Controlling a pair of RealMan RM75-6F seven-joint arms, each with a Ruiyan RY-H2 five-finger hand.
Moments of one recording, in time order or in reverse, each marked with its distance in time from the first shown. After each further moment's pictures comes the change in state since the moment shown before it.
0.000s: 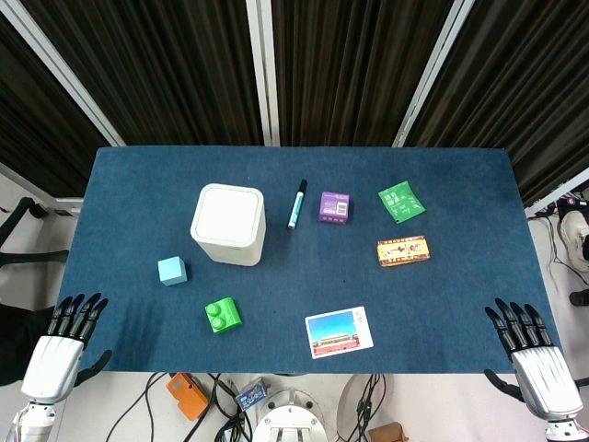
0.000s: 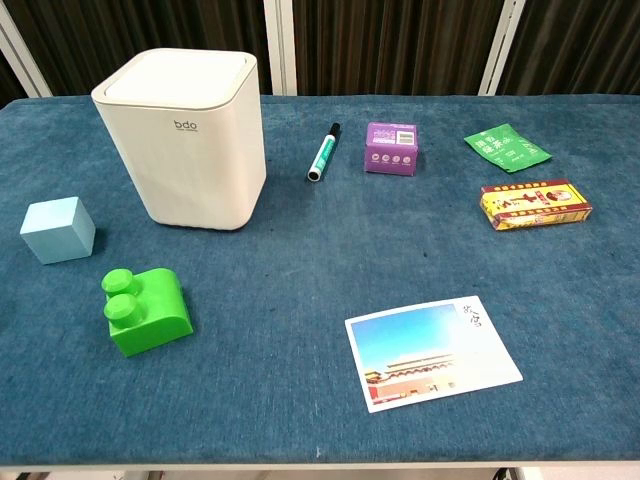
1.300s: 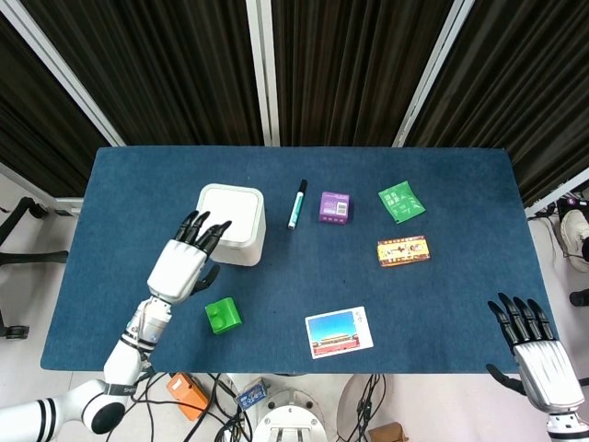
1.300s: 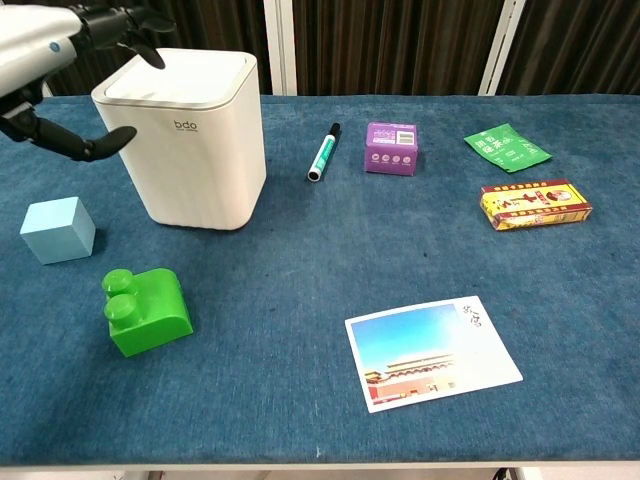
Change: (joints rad) left arm -0.503 -0.121 -0.320 -0.394 -0.286 -0.487 0.411; right arm 0.016 0.010 0.015 -0.015 0.034 -0.027 0.005
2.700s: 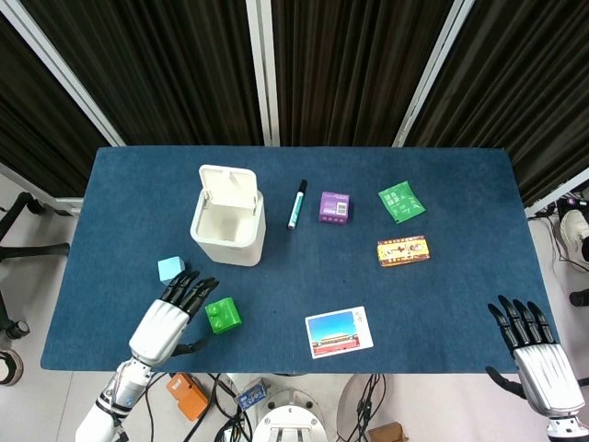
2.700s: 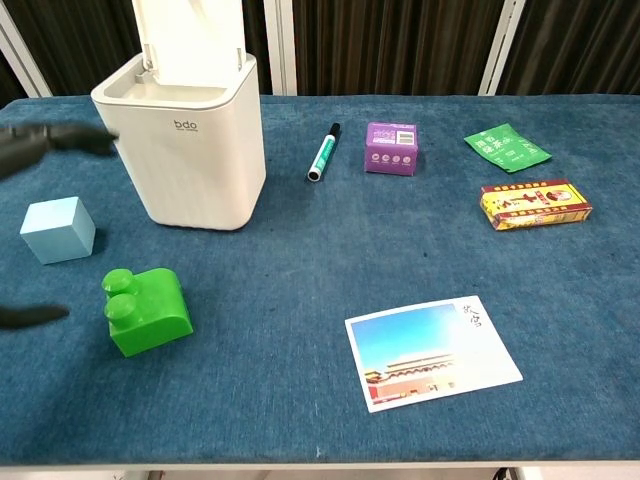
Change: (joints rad) left arm 0.173 0.016 0.339 0.033 0.224 0.220 -0.207; right arm -0.010 -0.003 -0.009 0.003 -0.015 0.015 -0.002
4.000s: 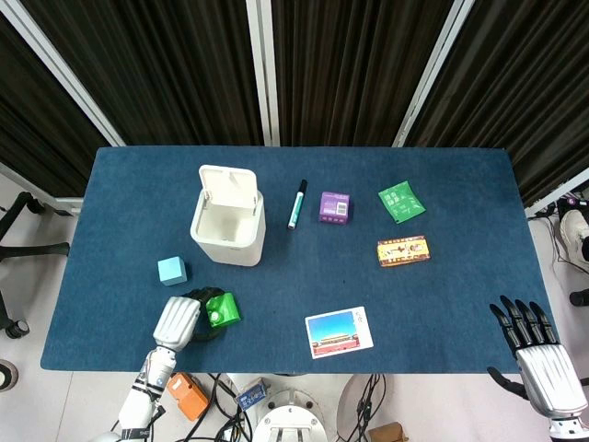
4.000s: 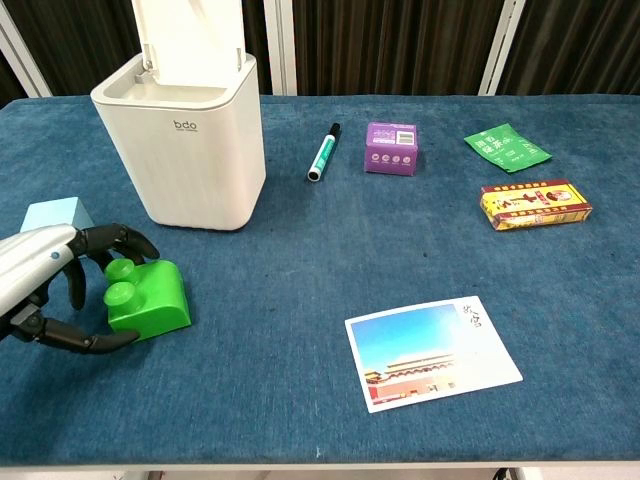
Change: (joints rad) left arm 0.034 -0.289 -0.130 0.282 -0.189 -0.124 -0.129; right arm -0.004 0.004 0.002 0.008 -0.004 0.015 0.017
